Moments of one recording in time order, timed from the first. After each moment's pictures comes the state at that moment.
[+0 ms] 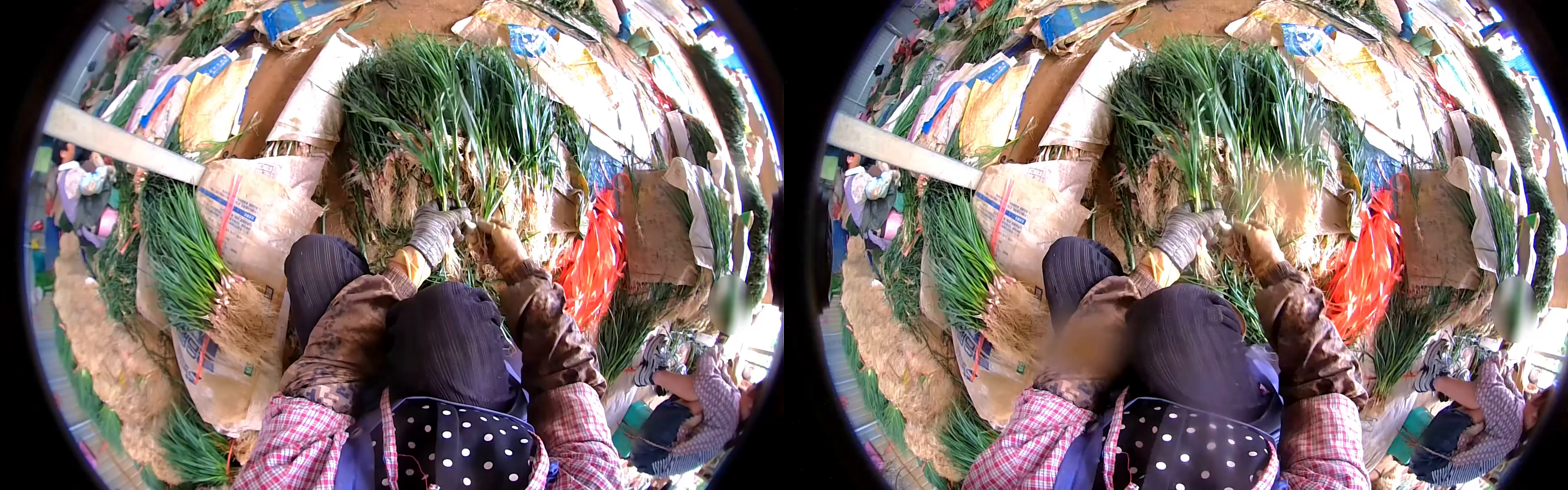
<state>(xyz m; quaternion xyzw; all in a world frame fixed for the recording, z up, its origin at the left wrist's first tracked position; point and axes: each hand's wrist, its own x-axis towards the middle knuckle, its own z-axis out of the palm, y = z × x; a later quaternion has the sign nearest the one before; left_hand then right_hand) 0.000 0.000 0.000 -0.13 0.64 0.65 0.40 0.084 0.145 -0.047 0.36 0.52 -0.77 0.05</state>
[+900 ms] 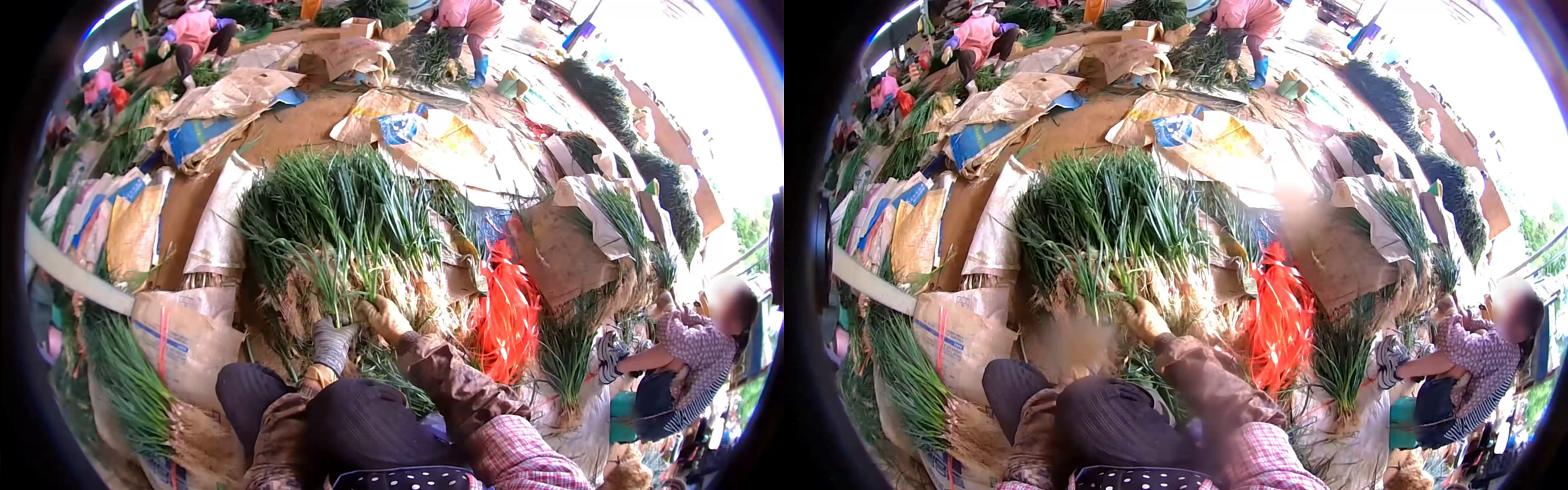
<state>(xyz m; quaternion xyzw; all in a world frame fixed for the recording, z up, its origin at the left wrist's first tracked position) 0.009 -0.013 0.000 -0.03 0.80 0.50 0.32 0.056 0.136 -0.070 0.26 0.69 -0.68 0.02</state>
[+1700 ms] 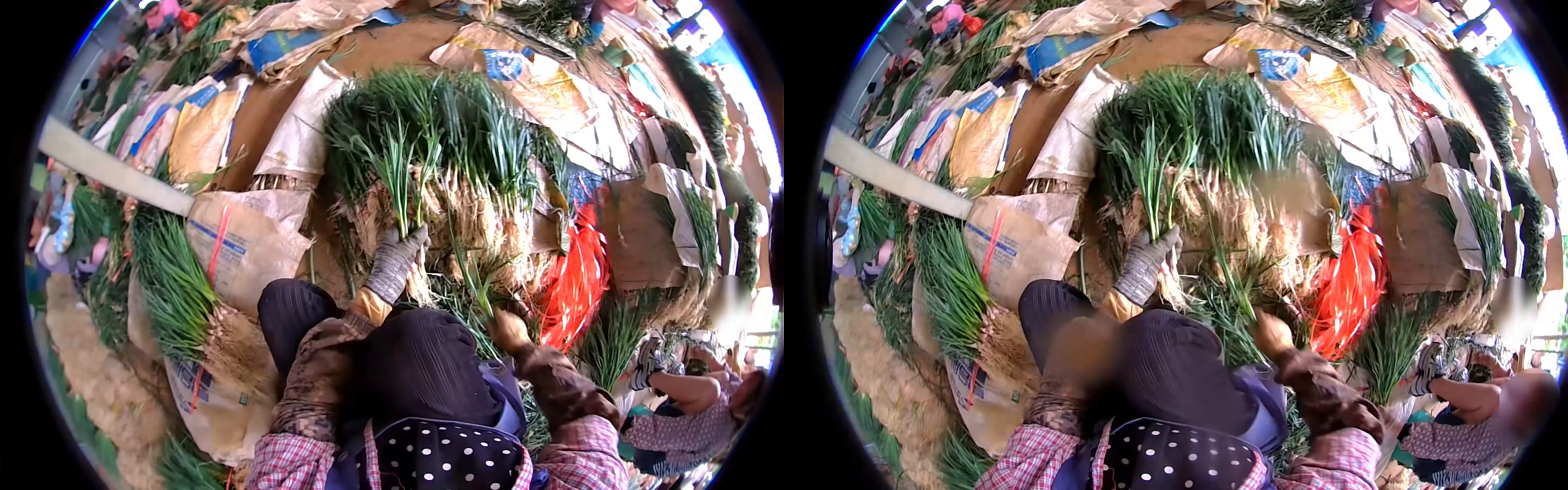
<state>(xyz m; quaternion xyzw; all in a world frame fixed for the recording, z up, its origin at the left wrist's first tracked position) -0.008 -0.047 -0.003 -0.01 0.60 0.72 0.36 0.256 0.154 -0.083 0.16 0.95 -0.26 0.11</state>
